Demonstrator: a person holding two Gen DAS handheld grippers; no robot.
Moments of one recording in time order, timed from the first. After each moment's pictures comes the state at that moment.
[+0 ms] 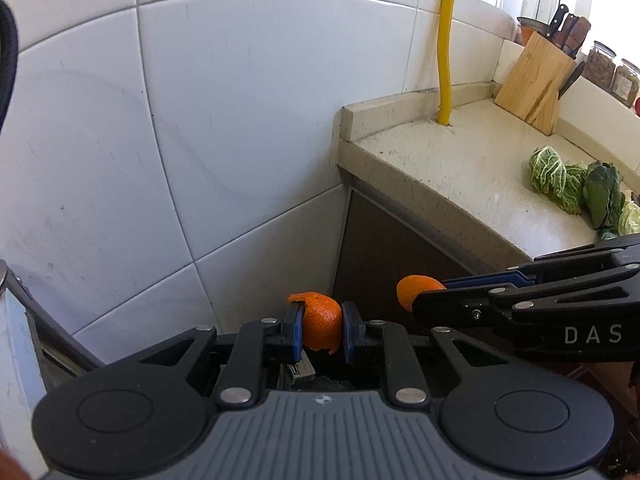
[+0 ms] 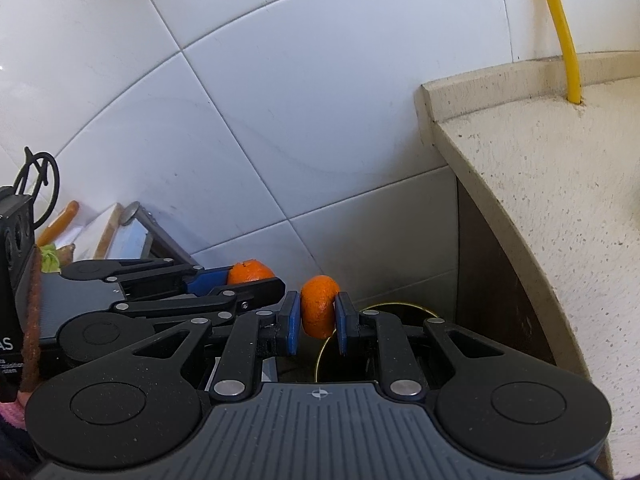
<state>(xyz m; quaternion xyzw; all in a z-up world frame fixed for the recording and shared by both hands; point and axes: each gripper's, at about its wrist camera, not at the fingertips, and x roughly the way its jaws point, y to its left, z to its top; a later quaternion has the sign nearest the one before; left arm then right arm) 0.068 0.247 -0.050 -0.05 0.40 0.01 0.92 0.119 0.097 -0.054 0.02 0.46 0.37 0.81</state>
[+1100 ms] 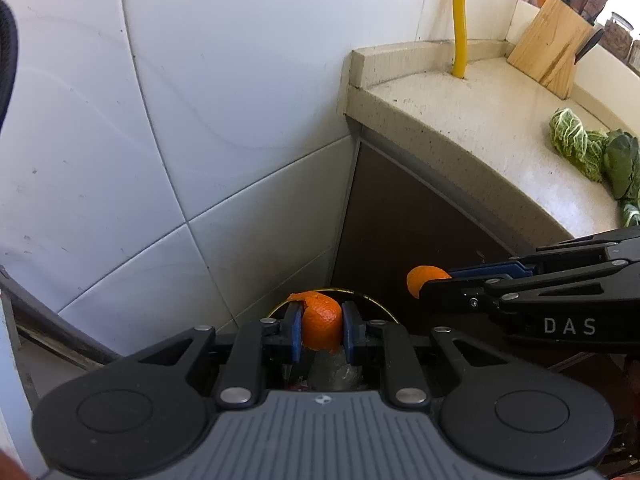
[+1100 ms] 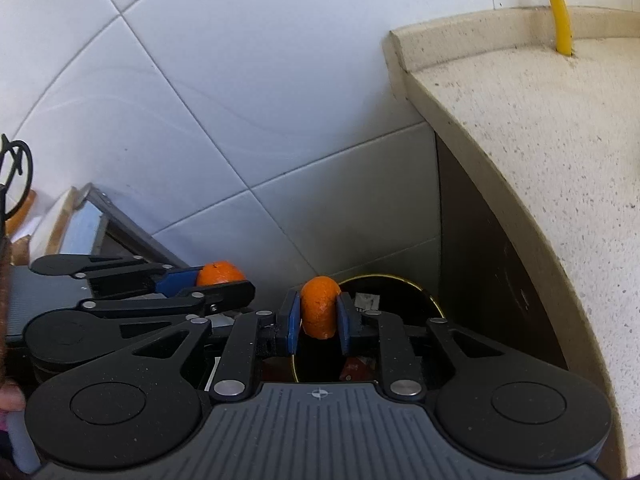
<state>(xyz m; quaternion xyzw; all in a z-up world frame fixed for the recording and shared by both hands) 0.089 0.251 -0.077 -0.05 0.46 0.01 0.89 0.135 0.104 -0.095 0.01 0.50 0.34 0.79</state>
